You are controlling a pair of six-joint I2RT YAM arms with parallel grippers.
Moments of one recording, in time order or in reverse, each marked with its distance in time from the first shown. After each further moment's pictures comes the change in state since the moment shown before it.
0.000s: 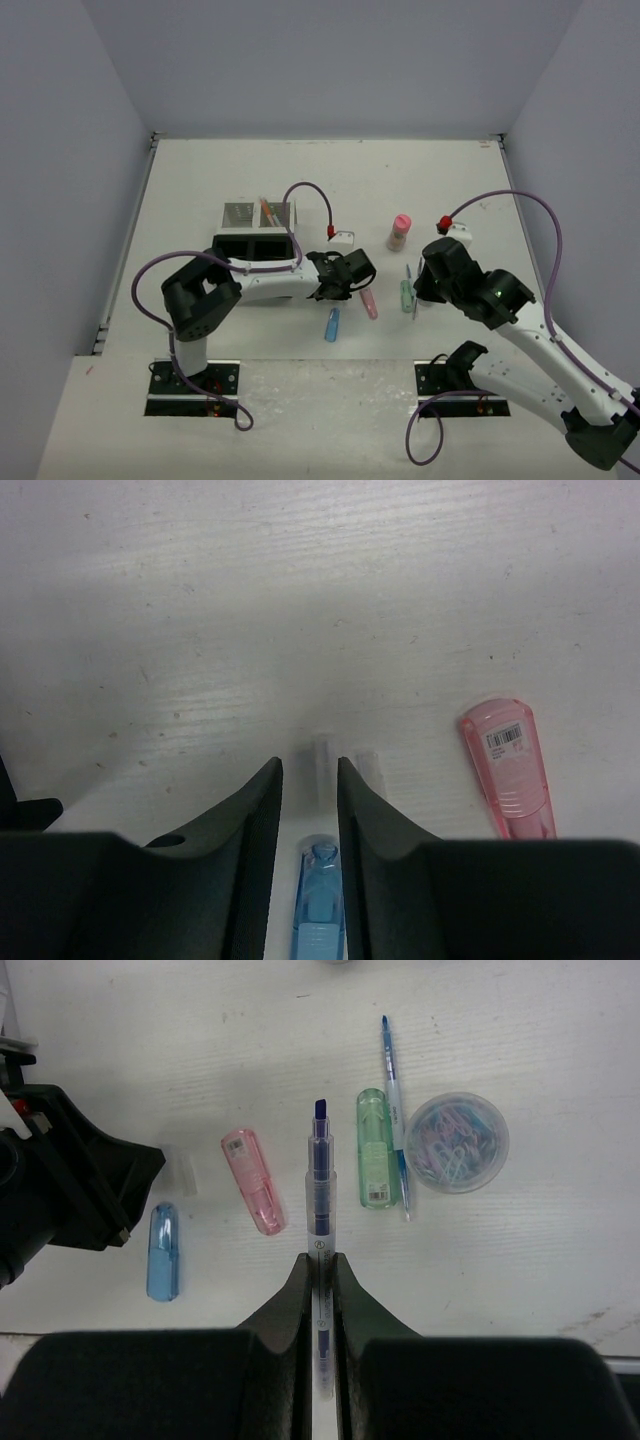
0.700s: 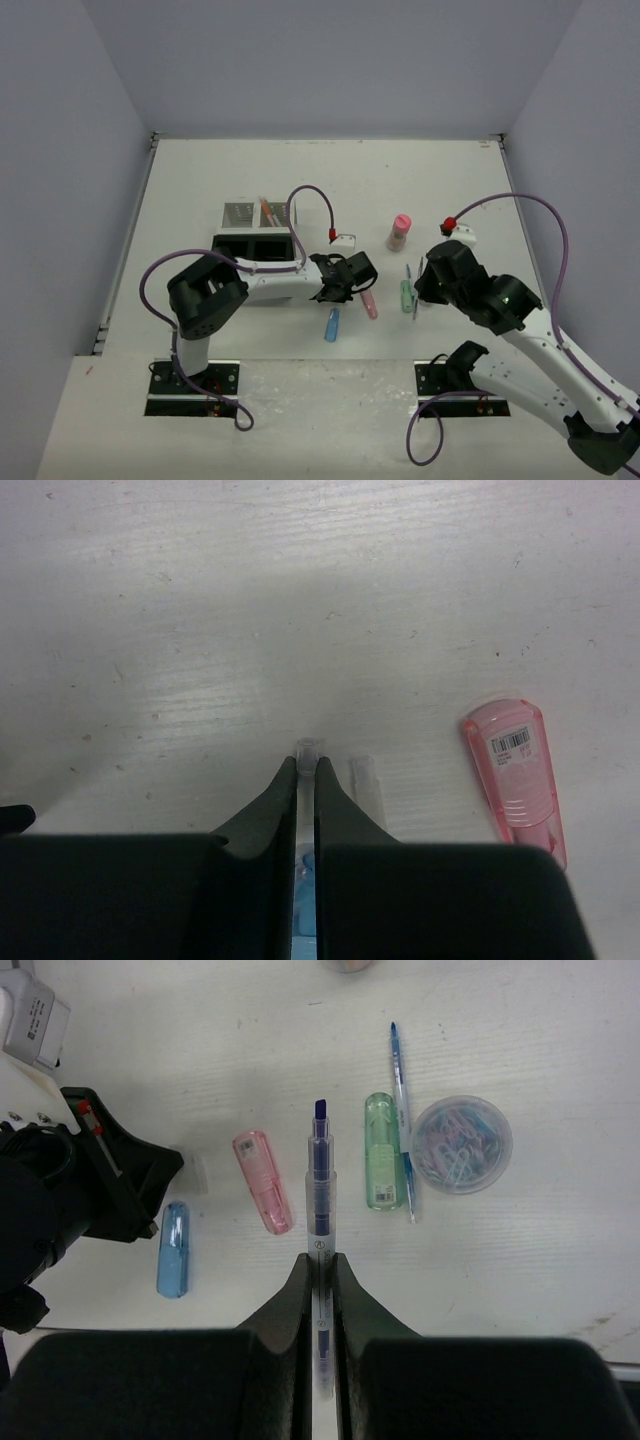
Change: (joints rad) left arm -0.006 0.036 0.000 0.016 0.016 -0.013; right arm 0.007 -0.045 -0.004 0.003 -0.005 -0.006
